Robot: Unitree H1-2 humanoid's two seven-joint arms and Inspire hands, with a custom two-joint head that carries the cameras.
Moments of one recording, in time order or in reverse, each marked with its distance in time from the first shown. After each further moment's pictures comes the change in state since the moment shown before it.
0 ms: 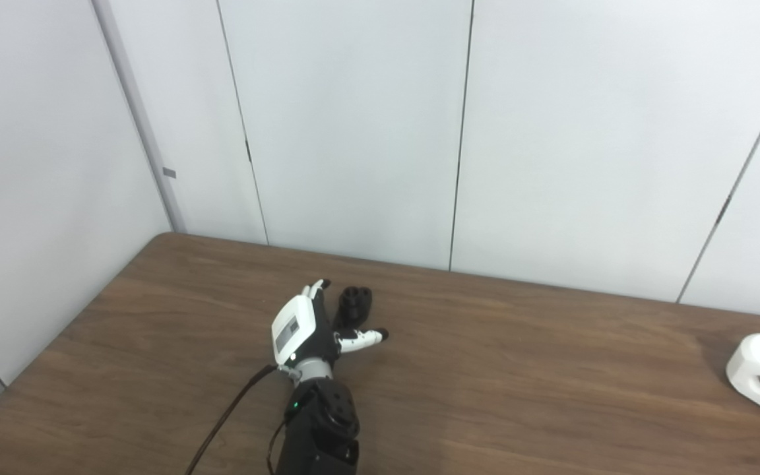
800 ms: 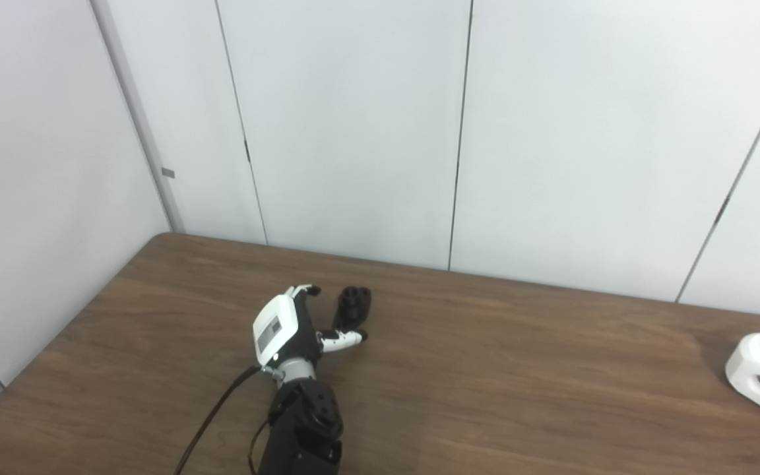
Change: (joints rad) left arm 0.010 0.061 -0.035 0.028 -0.060 0.000 0.074; right arm 0.007 0.001 -0.003 -0.002 -0.016 0.000 -0.004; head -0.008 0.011
